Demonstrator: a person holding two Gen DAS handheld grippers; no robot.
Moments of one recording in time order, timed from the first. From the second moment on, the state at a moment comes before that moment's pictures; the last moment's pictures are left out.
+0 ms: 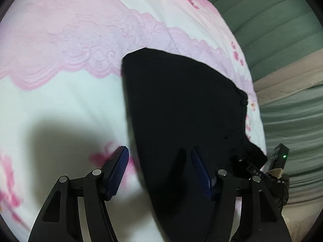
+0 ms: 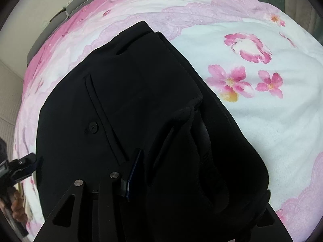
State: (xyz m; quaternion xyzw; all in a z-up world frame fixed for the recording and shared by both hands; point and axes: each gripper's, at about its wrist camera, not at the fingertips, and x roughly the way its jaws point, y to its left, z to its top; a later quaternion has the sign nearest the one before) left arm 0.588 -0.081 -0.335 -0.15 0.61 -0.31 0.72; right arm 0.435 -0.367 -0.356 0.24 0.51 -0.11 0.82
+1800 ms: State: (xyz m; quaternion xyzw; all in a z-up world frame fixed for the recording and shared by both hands) left arm 0.339 -0.047 -0.072 -0.14 0.48 -0.12 0.86; right arm 0.353 -0.280 -0.115 0.12 0.46 0.19 0.86
